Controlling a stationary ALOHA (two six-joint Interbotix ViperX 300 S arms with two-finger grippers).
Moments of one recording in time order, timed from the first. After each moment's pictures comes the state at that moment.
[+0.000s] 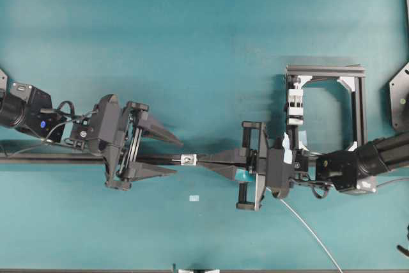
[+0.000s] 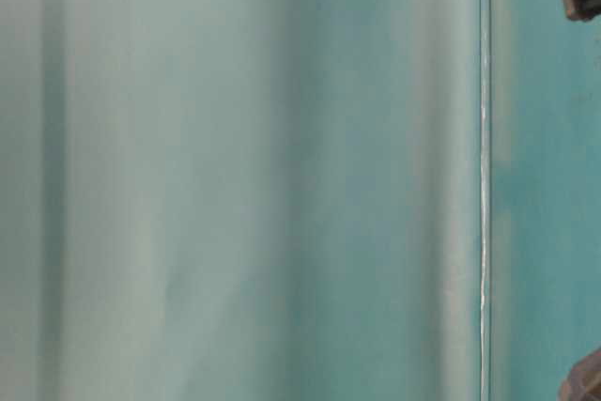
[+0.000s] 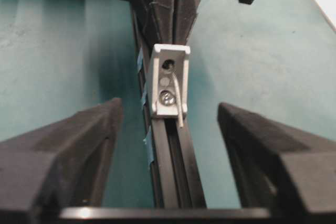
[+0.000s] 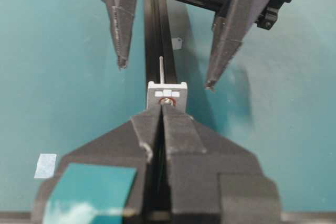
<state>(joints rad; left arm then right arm) -0.28 0.34 0.96 -0.06 -1.10 -0.16 0.46 0.45 0.75 0.65 -1.09 -0.10</state>
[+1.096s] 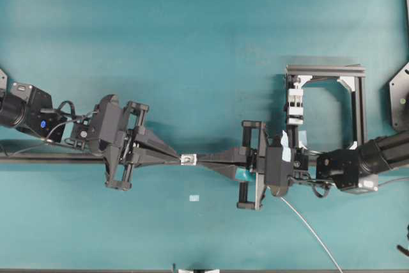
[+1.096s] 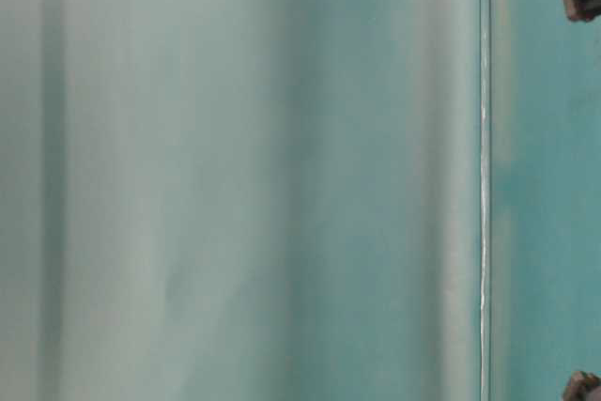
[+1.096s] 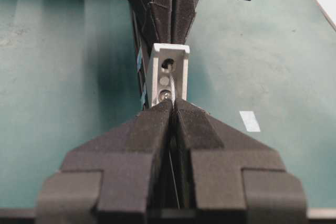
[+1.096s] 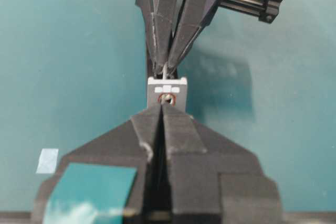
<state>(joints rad) -0.28 0.34 0.95 -0.06 -1.09 -0.16 0.46 0.43 0.76 0.65 -1.05 -0.10</state>
